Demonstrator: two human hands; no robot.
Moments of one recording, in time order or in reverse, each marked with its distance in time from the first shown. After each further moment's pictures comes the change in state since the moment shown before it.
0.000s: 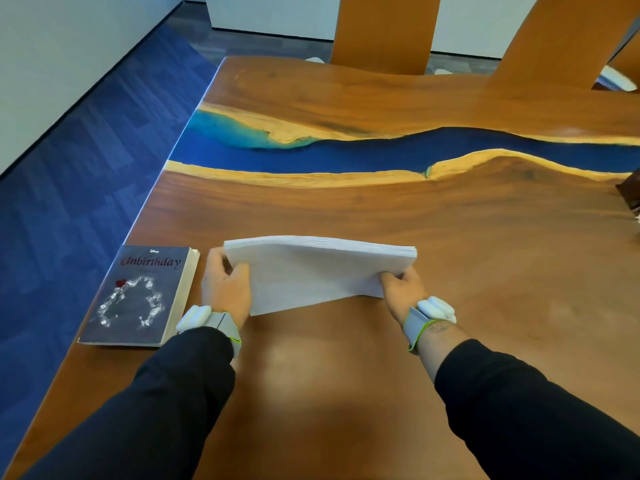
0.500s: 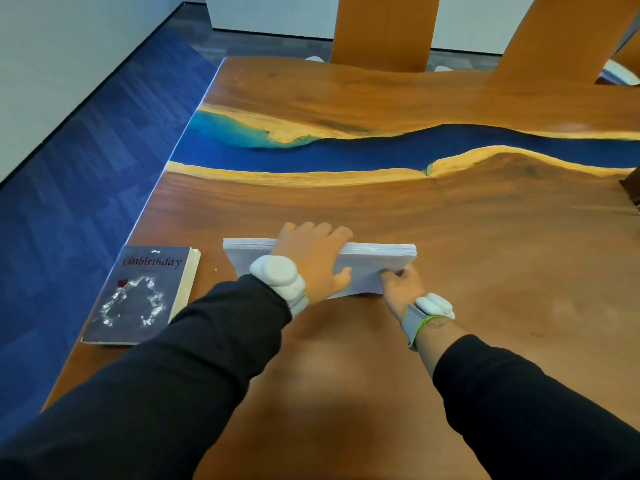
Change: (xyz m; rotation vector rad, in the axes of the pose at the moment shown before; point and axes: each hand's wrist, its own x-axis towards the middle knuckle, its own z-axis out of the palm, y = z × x) left_hand -0.026 0.099 0.062 1.131 -0.466 0.910; right_hand 0.009 0.008 0.001 0.004 -0.009 -0.009
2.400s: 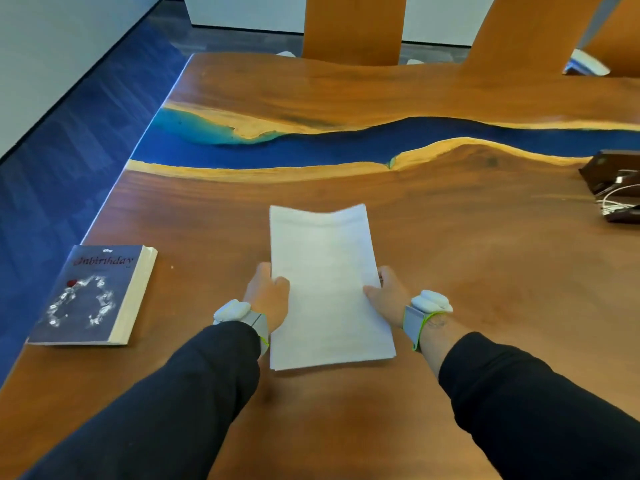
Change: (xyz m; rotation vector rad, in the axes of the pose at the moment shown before) left_hand -0.009 0.066 0.087 -0.945 -0.025 -0.822; right_hand 0.003 0.016 -0.097 -0.405 -0.226 0.047
